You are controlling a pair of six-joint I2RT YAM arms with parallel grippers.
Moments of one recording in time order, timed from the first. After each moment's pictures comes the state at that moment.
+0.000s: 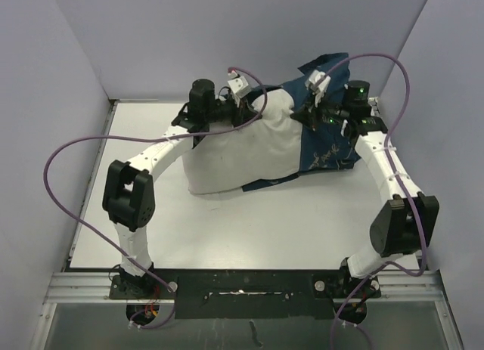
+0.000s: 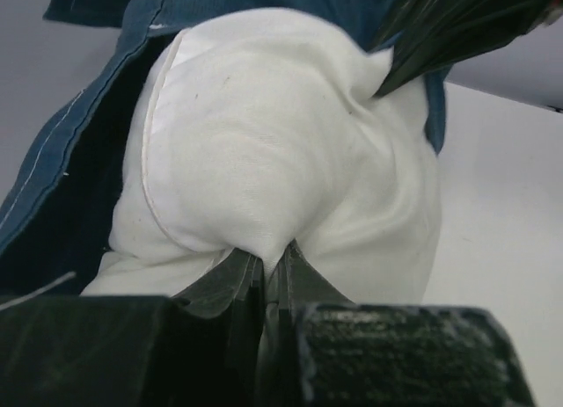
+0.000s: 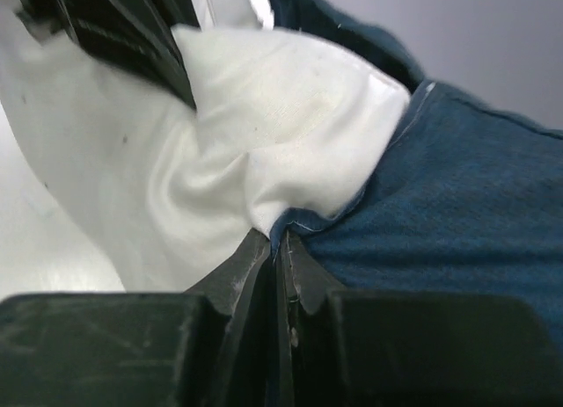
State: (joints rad) left arm -0.45 1.98 1.71 0.09 0.75 0.02; right arm 0.11 1.64 1.55 -0.31 -0.84 -0.40
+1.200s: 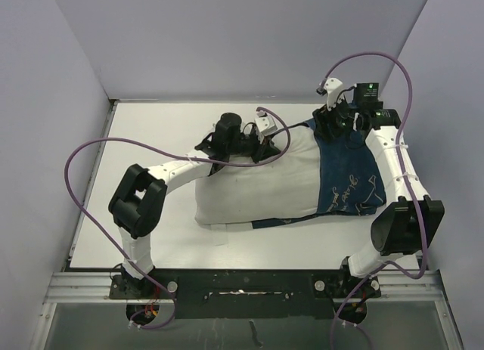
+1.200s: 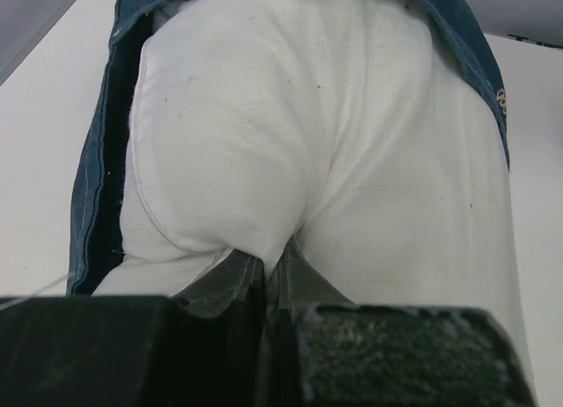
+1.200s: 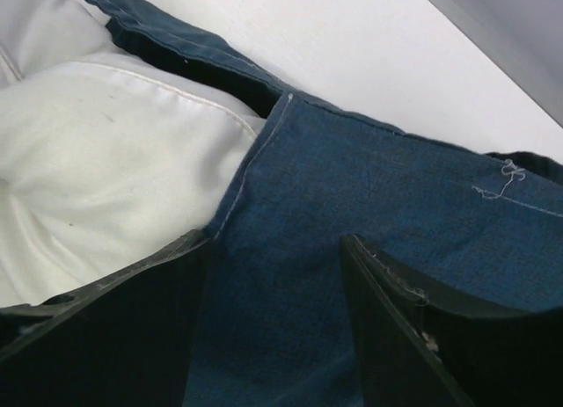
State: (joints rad) left arm -0.67 1.90 1.37 0.27 0.65 0.09; right arm 0.04 1.58 1.58 -0.76 -0.41 -0.54
